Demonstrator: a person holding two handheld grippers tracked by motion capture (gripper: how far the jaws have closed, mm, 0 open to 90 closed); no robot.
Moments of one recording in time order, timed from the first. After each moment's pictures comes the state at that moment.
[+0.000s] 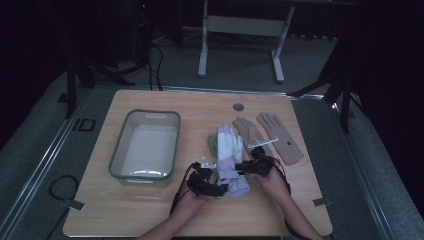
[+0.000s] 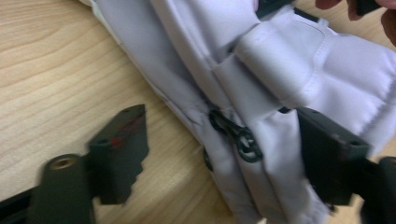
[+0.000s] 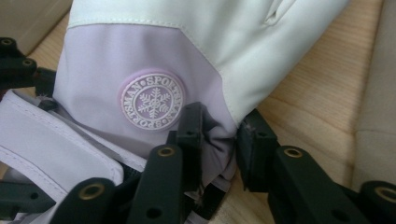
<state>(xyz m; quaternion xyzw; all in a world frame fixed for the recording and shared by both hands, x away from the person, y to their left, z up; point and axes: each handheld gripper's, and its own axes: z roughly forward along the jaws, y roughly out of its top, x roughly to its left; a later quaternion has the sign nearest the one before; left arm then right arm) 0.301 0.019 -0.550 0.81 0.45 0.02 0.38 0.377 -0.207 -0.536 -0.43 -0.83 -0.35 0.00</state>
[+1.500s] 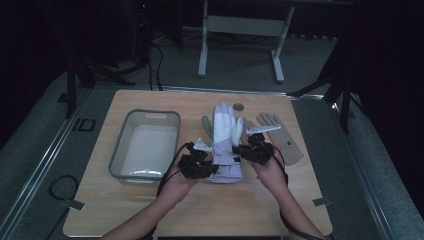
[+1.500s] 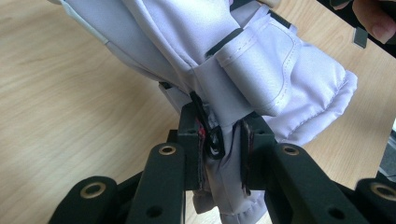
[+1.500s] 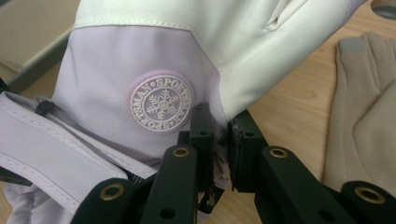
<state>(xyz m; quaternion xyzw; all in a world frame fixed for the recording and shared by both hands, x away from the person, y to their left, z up) 0.316 0.048 -0.463 0.85 0.38 0.04 0.38 0.367 -0.178 -0.457 -0.42 -0.82 -0.39 -0.09</state>
